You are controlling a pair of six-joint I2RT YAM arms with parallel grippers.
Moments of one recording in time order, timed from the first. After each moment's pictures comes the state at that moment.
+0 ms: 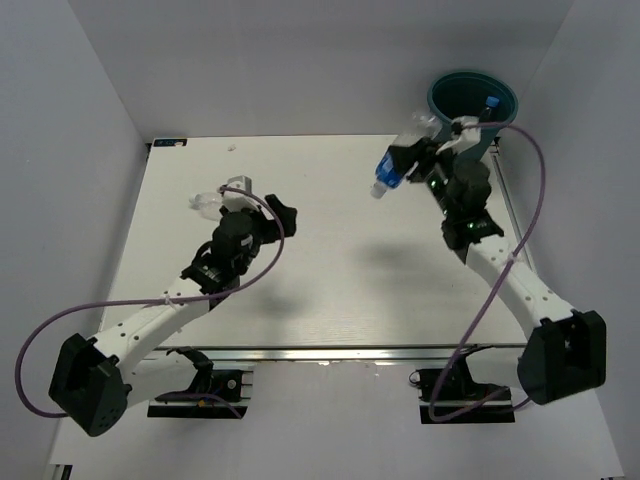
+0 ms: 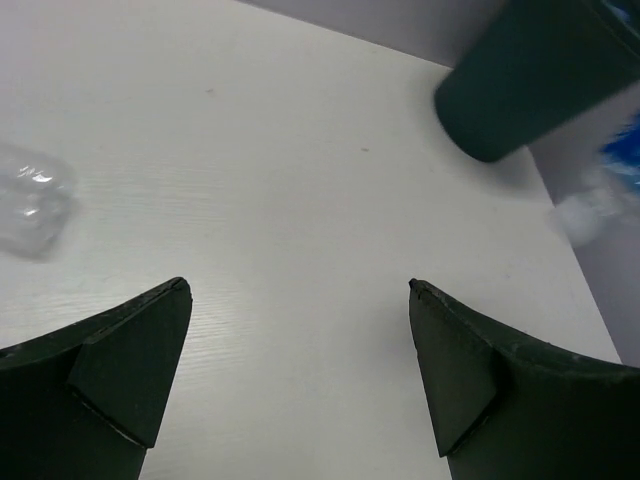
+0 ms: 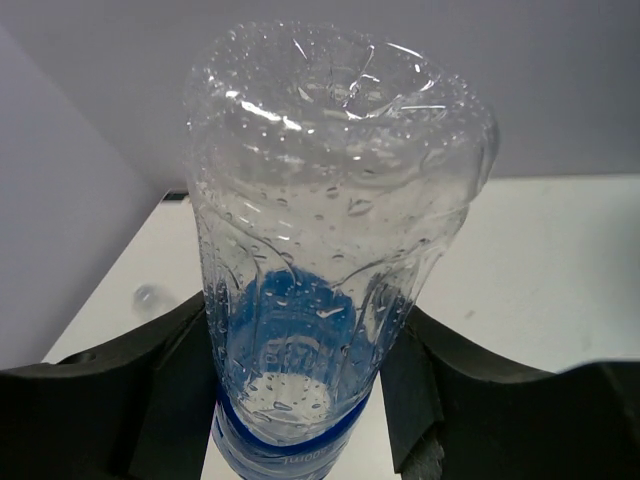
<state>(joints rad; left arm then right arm) -0.70 1.06 0.71 0.17 -0.37 -0.52 0.39 1.20 0.89 0.39 -0.05 0.40</state>
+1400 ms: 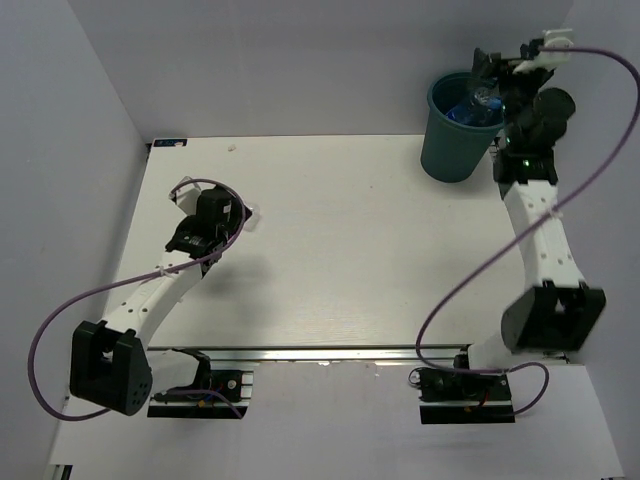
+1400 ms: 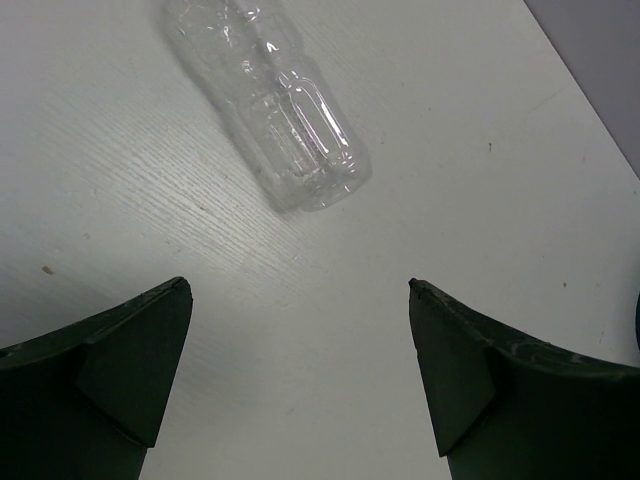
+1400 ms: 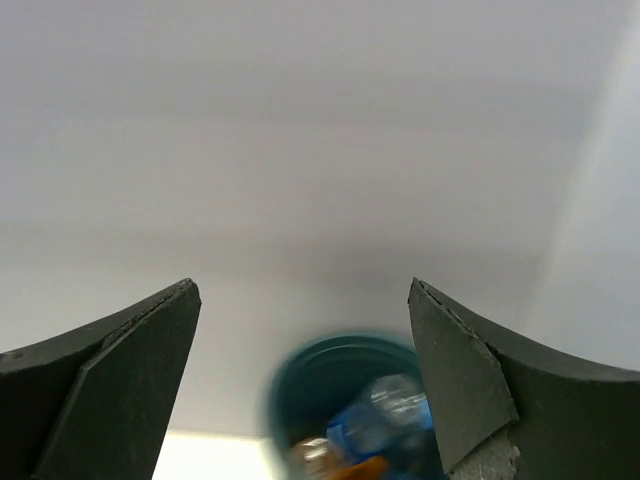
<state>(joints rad) -0.31 1.23 0.86 -0.26 -0.45 -0.90 -0.01 1.60 1.63 0.39 -0.03 -0.04</state>
